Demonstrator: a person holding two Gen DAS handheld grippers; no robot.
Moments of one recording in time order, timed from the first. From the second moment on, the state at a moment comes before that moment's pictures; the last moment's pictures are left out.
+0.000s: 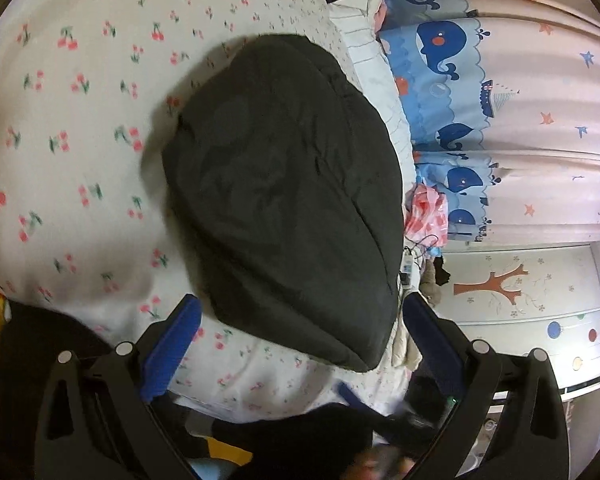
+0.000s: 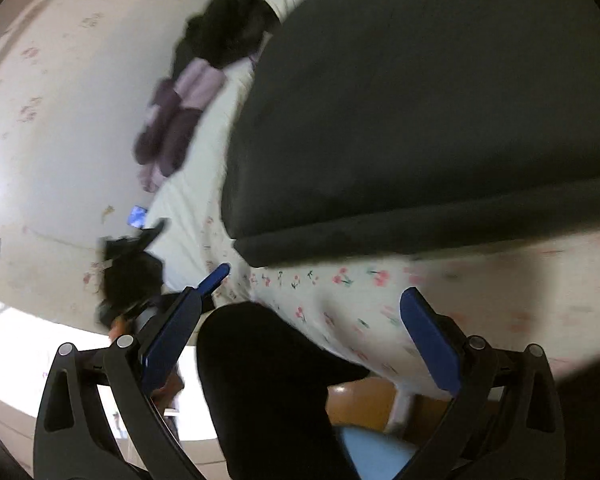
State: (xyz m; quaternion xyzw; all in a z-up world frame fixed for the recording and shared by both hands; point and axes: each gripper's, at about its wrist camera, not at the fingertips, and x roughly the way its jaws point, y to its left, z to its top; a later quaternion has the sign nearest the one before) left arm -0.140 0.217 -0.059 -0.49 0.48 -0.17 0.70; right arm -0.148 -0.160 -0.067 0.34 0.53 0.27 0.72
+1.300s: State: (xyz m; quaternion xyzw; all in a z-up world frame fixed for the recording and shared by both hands) left arm -0.052 0.175 -0.089 -0.51 0.43 -0.16 0.72; right arm -0.139 -0.399 -0.106 0.55 0.40 0.12 0.72
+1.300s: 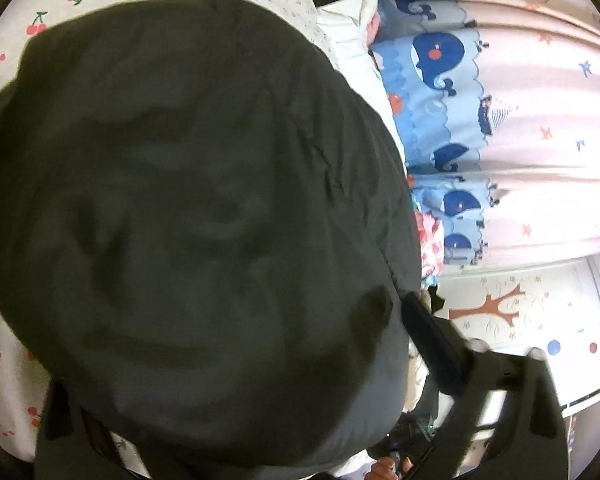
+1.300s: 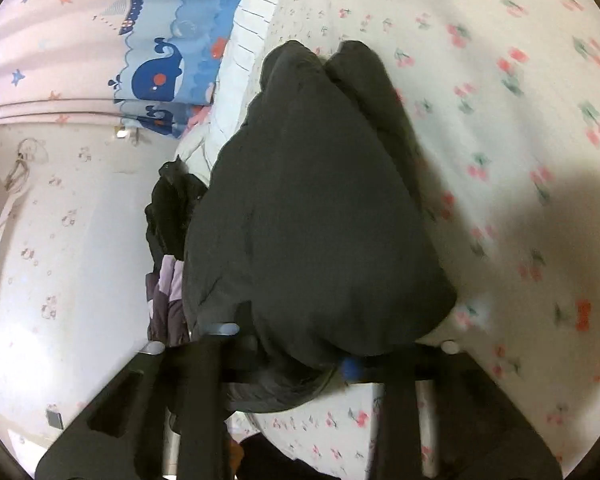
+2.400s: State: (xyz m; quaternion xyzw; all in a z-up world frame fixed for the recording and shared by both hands) left arm -0.046 0.185 -0.123 -0.51 0.41 -0.19 0.73; right arm 0.129 -0.149 -0.072 0.05 0.51 0.08 0.85
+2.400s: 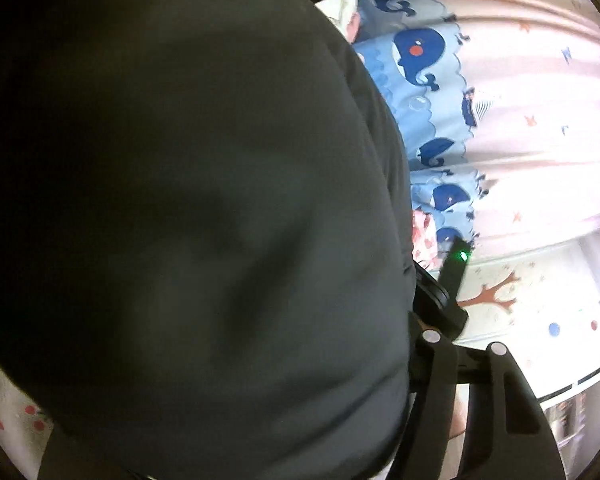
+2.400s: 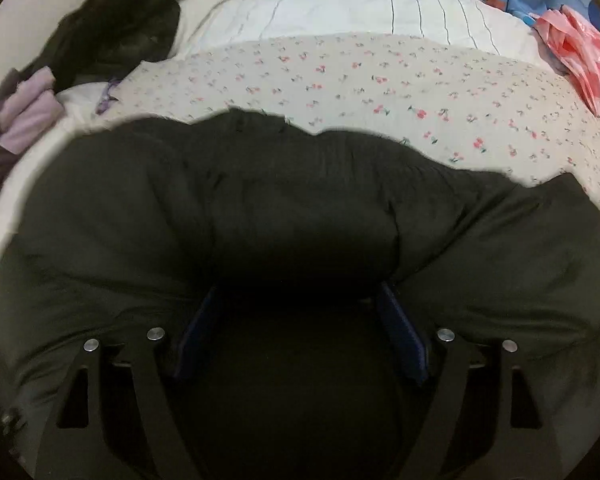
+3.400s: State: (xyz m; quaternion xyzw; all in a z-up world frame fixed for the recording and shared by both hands) left arm -0.061 0.167 -0.123 -0.50 0.39 -0.17 0.75; right arm -0.050 -0.135 -0.085 -0.10 0.46 0.14 0.87
